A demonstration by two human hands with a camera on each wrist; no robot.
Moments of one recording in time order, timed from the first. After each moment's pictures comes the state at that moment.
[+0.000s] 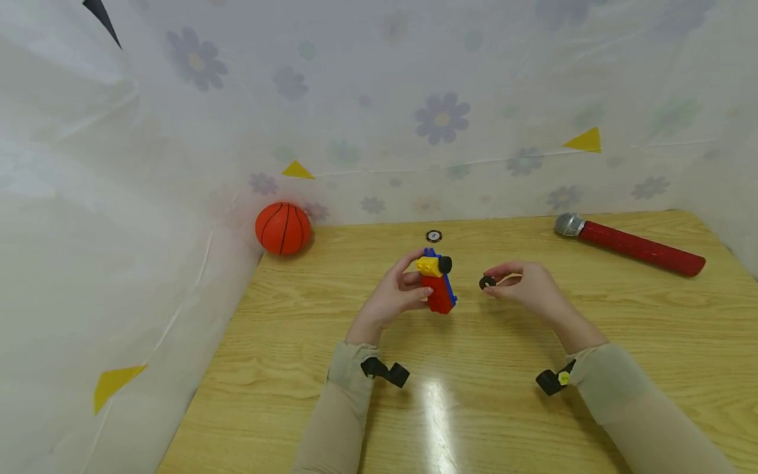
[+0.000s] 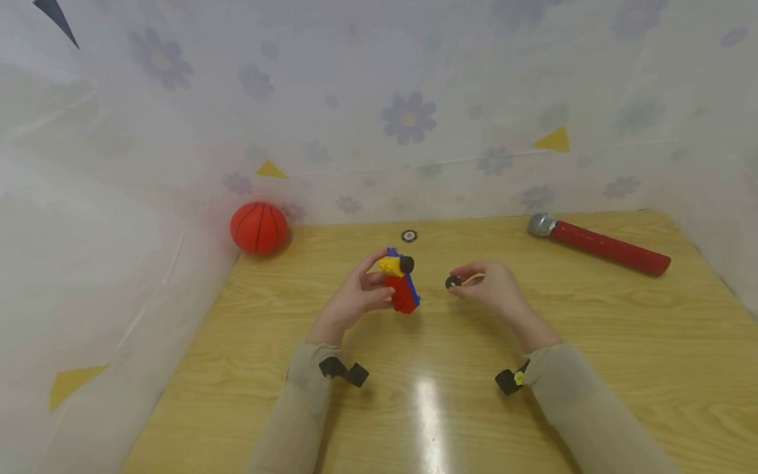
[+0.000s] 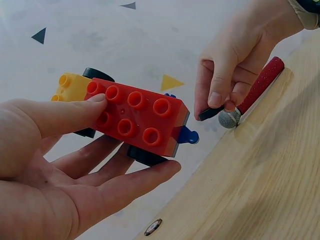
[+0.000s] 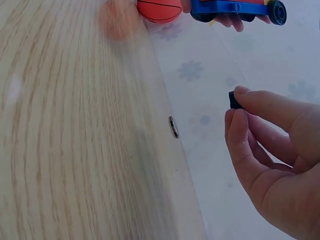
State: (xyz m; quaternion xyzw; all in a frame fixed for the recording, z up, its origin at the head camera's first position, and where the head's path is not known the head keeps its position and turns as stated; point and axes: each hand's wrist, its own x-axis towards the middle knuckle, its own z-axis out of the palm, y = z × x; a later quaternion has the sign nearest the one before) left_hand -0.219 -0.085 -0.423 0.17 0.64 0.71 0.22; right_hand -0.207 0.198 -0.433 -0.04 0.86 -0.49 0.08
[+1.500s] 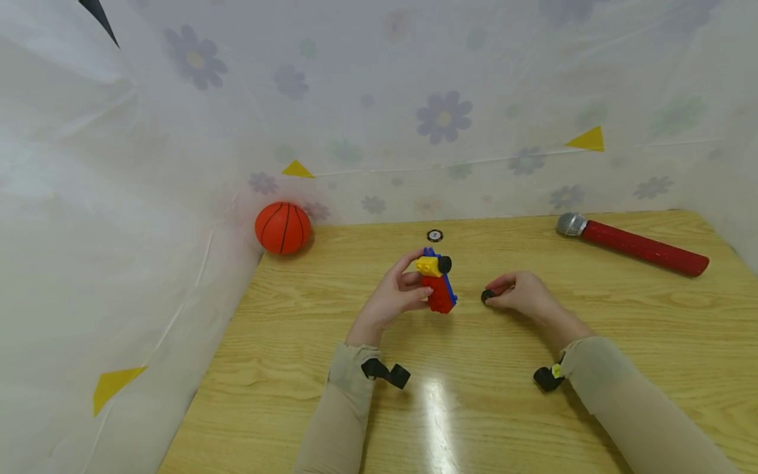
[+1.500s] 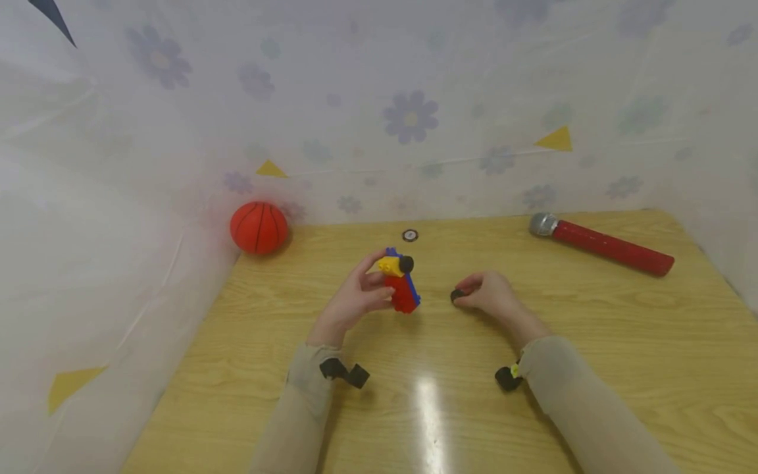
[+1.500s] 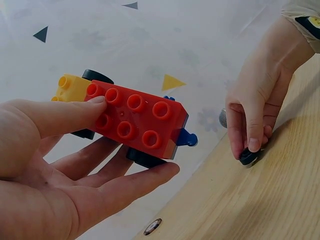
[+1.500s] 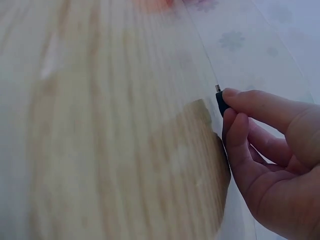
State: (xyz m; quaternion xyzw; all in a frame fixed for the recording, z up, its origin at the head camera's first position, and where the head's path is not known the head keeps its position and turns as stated) left_hand -0.221 -0.088 -0.427 0.18 0.63 0.72 0.22; right_hand -0.234 0.203 -0.477 -0.04 0.88 -0.45 0.13
